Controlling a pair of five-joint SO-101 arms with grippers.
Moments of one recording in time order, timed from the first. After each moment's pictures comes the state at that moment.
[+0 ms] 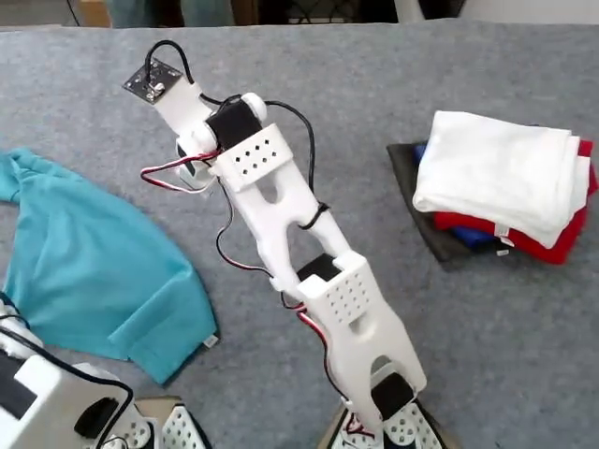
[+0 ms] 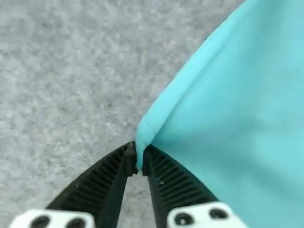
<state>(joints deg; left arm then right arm) -63.9 -2.8 32.3 61.7 -14.4 -36.8 46.6 -68.3 100.0 14.6</state>
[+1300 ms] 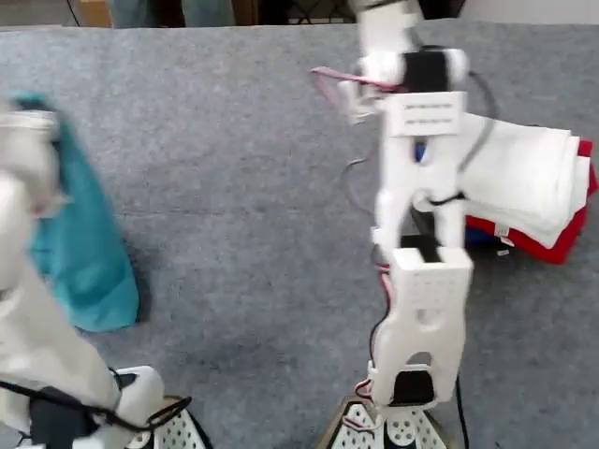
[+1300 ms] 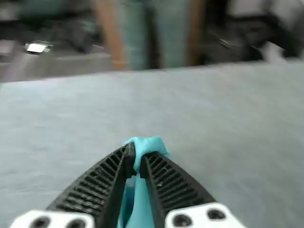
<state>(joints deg) -6.8 -24.3 -35.9 100.8 -9.8 0.3 35.6 -68.3 100.6 11.0</state>
